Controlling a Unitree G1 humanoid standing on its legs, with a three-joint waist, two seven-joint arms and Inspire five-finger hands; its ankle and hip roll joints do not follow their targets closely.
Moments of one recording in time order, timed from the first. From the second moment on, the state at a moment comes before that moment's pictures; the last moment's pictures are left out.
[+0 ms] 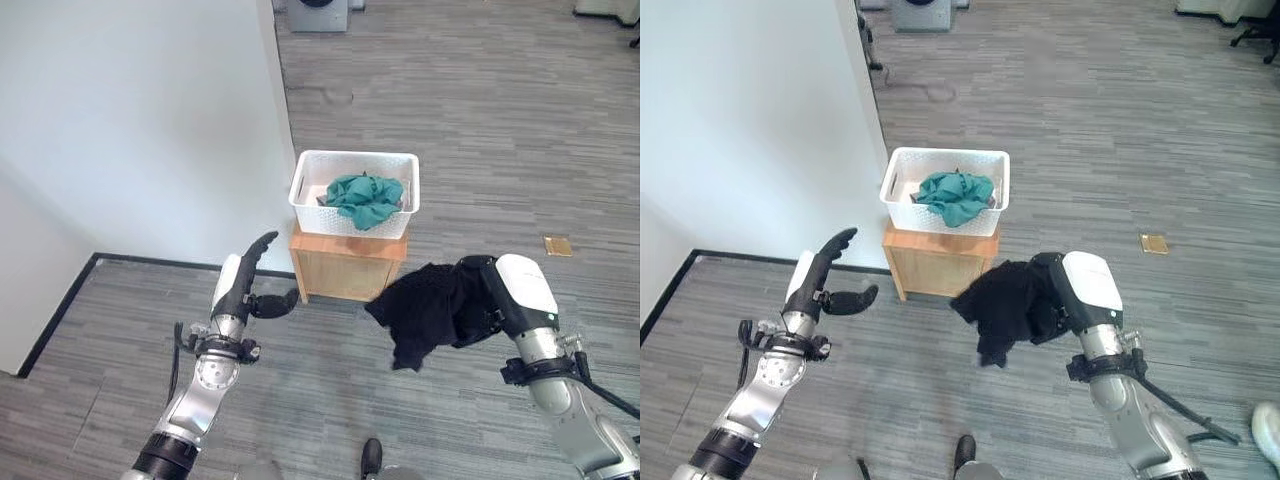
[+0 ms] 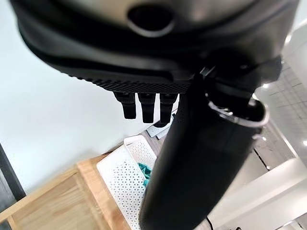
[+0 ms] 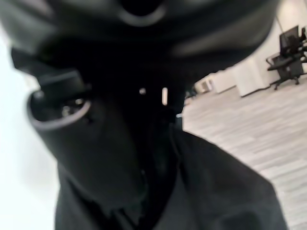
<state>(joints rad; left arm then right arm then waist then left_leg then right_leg) -0.12 0.38 -0.23 0.10 0.12 -0.08 0.25 0.08 -0.75 0.04 -0.09 -0.45 -0.07 -0.25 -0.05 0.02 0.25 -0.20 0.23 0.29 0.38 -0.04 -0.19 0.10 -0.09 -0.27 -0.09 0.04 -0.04</state>
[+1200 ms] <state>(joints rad) -0.16 0.38 -0.28 0.09 0.00 -0.07 0.25 -0.48 -1.01 0.37 0.43 -0.46 0.07 -0.29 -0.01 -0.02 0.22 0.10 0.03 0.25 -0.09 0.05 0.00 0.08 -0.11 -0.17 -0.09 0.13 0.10</state>
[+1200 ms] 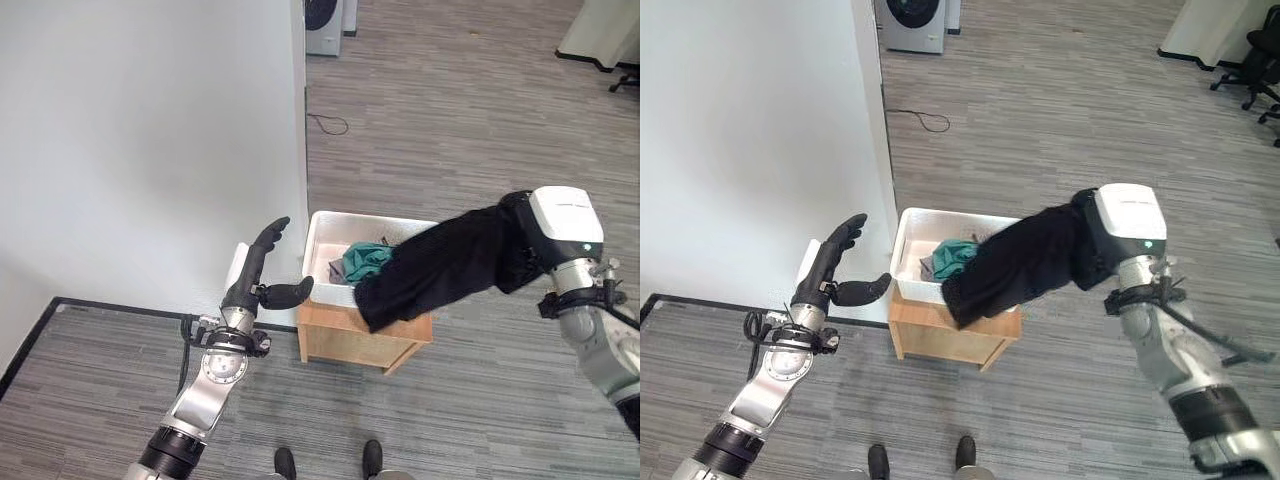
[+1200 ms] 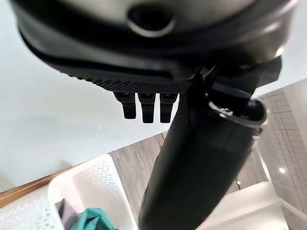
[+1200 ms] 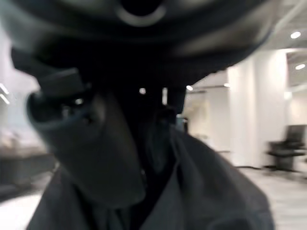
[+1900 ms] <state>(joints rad) -0.29 0.40 -0.29 0.20 -0.04 -0.09 0.30 -1.10 -1.01 0.74 0.74 -0.45 0.08 -0.34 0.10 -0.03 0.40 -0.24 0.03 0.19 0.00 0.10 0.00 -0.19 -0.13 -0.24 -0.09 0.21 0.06</state>
